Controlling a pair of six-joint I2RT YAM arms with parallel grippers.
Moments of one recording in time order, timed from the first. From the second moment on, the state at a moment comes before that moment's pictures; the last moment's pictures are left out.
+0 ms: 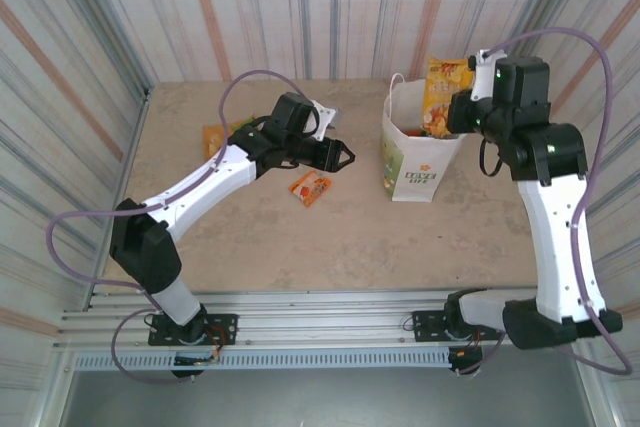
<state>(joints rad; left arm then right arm) -0.68 1.66 1.50 -0.55 0.37 -0.31 0.18 1.27 1.81 -1.08 0.03 0.10</state>
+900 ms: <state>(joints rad) -0.65 1.66 1.46 -0.53 0.42 -0.32 0.12 1.51 1.84 -1.23 -0.05 0.04</state>
